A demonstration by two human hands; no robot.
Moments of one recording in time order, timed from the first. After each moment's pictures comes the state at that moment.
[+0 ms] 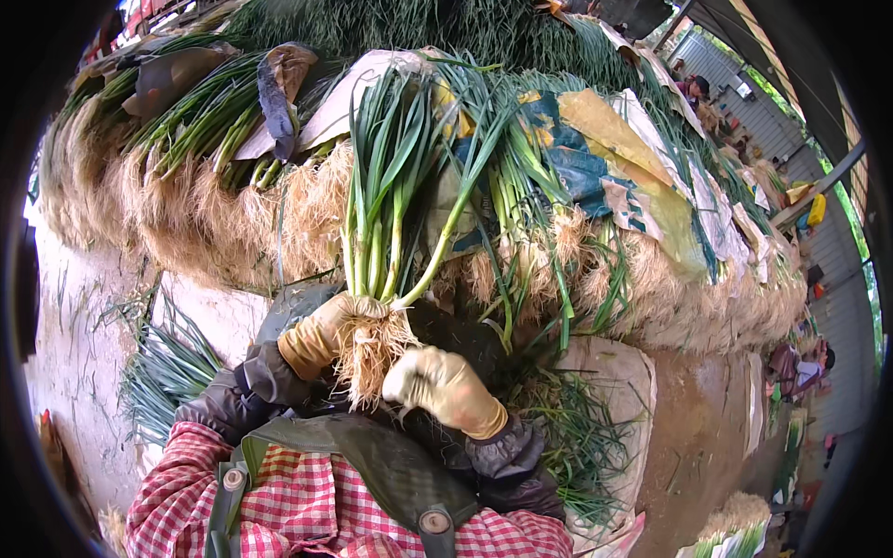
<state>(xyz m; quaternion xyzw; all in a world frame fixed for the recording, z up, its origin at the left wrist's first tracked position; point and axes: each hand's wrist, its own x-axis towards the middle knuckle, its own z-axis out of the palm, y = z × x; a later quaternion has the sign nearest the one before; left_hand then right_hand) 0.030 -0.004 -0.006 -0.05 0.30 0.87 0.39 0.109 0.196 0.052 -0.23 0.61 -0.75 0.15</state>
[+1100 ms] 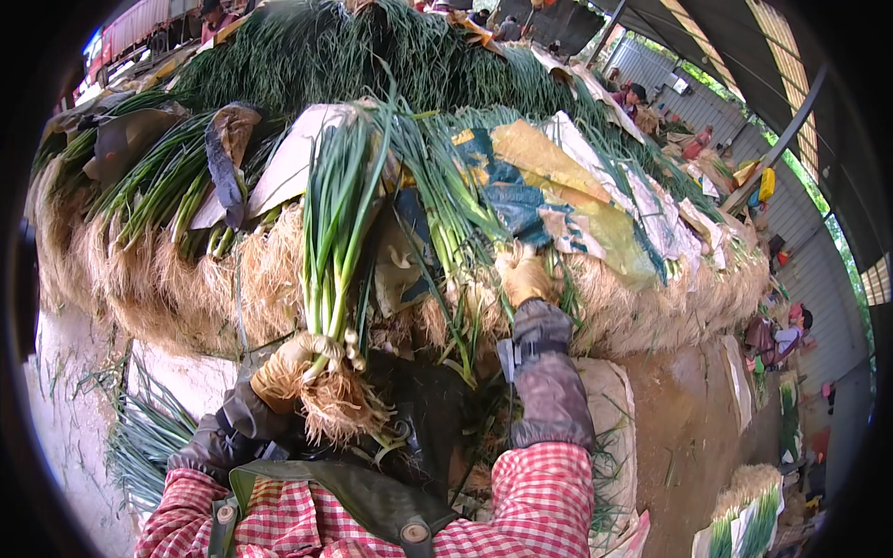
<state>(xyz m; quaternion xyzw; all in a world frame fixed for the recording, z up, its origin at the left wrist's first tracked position) -0.013 -0.012 -0.020 0.04 0.24 0.87 0.44 -0.089 0.392 0.025 0.18 0.96 -0.11 -0.17</state>
